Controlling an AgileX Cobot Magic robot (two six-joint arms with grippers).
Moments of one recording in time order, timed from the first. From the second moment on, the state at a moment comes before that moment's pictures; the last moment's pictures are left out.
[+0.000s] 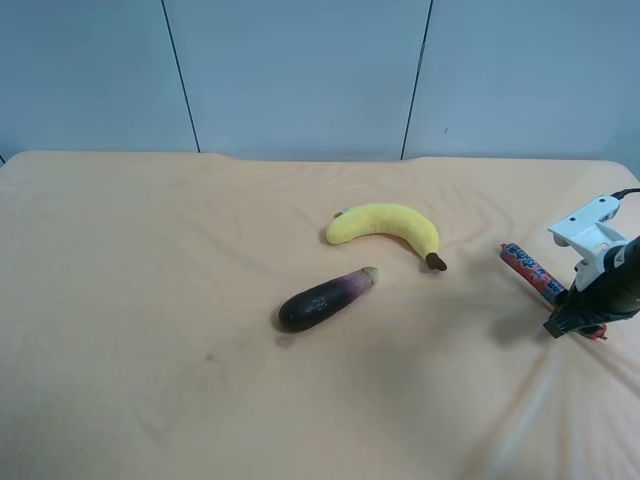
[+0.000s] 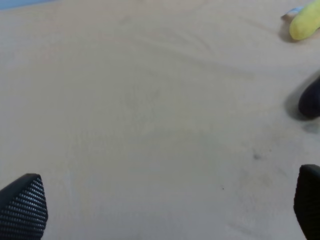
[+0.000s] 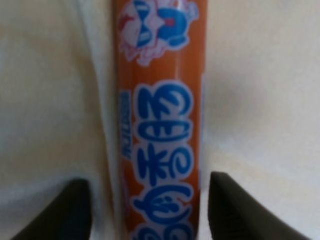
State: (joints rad) left arm 0.09 -0.01 -0.51 -0.26 1.08 0.31; right arm -0.15 1.72 -0.56 -0.25 0.14 -0.40
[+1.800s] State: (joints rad) left arm 0.09 -0.01 -0.51 -0.26 1.08 0.31; right arm -0.19 1.64 -0.56 -0.27 0.25 -0.40
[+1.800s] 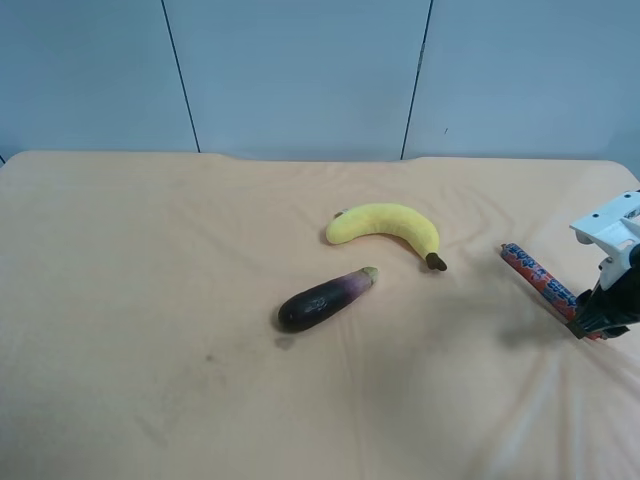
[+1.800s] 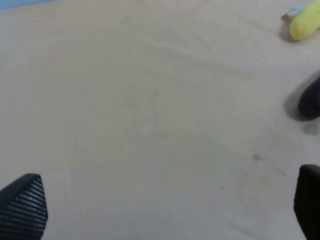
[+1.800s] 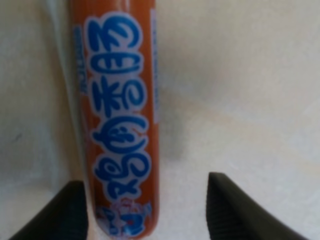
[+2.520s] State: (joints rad) left arm 0.09 -0.01 -0.51 -0.26 1.08 0.31; right arm -0.19 1.66 -0.56 -0.27 0.23 -0.40
